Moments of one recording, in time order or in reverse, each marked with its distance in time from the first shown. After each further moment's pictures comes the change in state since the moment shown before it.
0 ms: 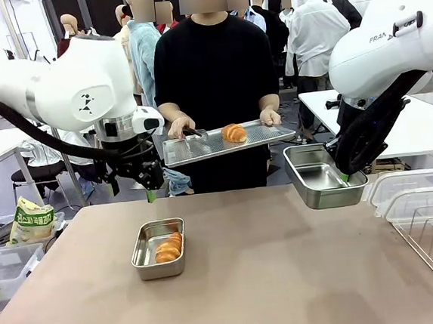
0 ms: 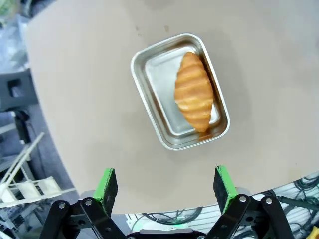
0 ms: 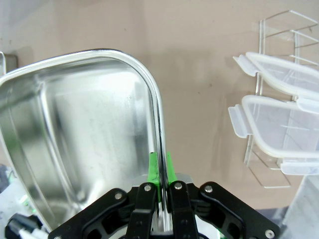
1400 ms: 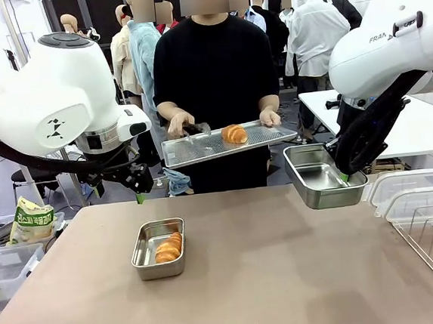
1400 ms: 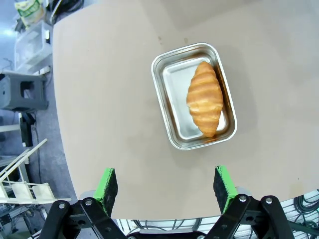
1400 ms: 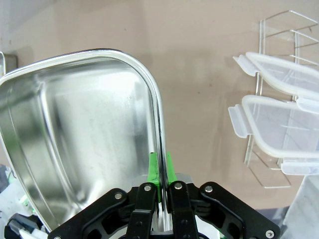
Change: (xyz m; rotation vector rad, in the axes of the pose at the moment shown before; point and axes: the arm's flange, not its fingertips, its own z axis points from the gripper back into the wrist) left arm -0.052 0.000 0.013 0.053 -0.157 0.103; right arm 0.000 0.000 0.000 0.000 0.000 0.000
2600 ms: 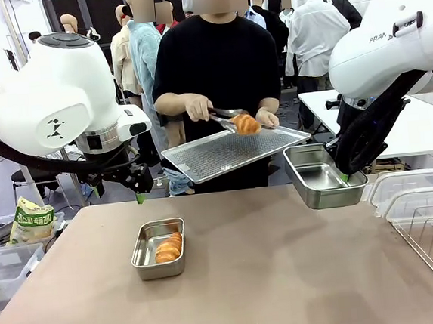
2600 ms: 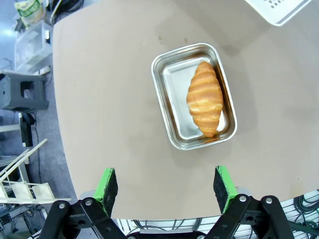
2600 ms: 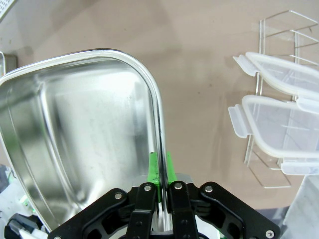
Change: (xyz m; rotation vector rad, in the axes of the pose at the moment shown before) left arm 0.000 0.000 0.000 0.000 0.000 0.000; right arm 0.000 0.000 0.000 0.000 0.000 0.000
